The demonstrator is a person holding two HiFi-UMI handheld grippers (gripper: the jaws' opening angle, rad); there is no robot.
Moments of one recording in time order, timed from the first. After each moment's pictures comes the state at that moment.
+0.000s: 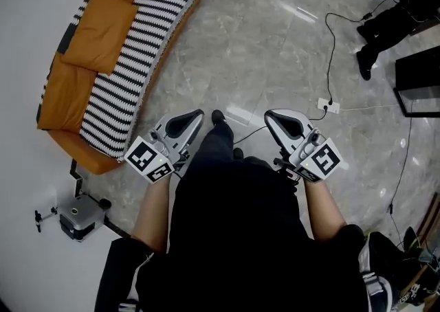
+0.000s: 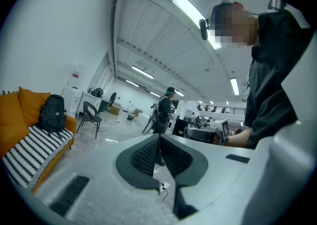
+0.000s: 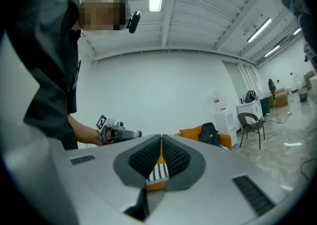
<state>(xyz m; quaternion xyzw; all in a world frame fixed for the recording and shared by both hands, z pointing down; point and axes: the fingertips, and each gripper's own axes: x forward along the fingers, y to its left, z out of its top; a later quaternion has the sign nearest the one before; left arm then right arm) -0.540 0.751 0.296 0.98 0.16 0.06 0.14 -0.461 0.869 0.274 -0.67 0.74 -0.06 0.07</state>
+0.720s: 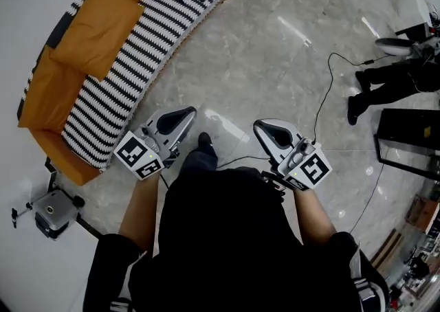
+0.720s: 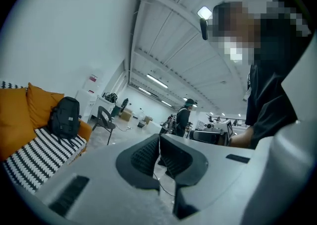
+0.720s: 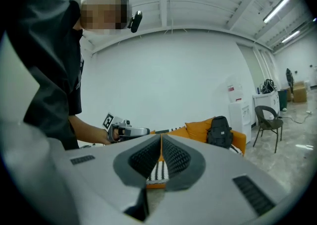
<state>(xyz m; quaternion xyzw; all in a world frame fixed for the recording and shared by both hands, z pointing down) -0.430 0.556 0.293 0.98 0.10 0.02 0.19 -0.354 0.672 0.268 -0.61 0.78 -0.10 0.01</state>
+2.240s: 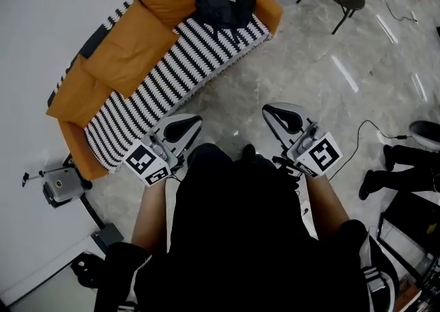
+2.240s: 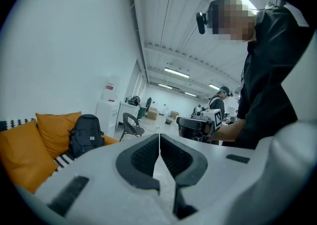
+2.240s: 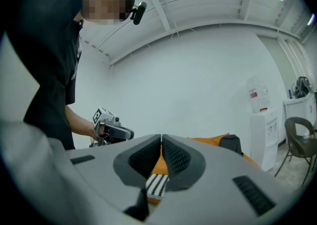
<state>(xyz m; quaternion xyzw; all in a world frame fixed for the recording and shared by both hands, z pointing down) -0.237 0.421 0.281 0.99 -0.06 0.08 0.12 -0.101 0.468 0.258 -0.48 0.88 -0.04 0.03</state>
